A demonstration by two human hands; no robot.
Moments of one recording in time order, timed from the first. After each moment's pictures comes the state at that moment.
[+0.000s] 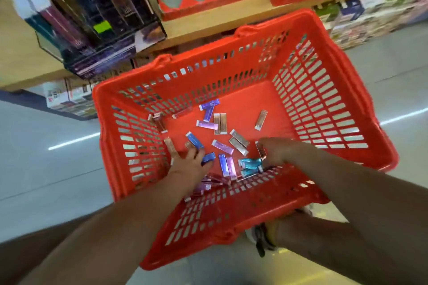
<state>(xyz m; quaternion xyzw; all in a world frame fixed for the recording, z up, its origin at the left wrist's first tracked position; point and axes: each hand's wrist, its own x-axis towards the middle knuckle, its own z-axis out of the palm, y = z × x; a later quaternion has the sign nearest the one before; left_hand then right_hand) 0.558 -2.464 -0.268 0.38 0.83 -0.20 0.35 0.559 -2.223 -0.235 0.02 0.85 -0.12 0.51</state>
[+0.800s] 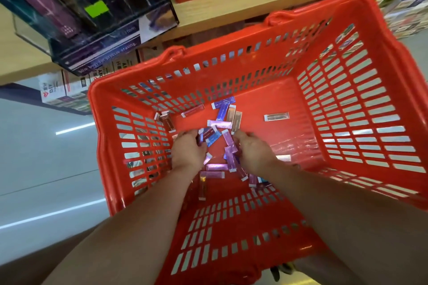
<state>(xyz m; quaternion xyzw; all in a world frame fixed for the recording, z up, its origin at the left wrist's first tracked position) 0.509 -2.463 -0.313 -0.07 0.95 0.21 0.23 0.550 -2.291 -0.322 0.07 0.91 -0.28 0.31</state>
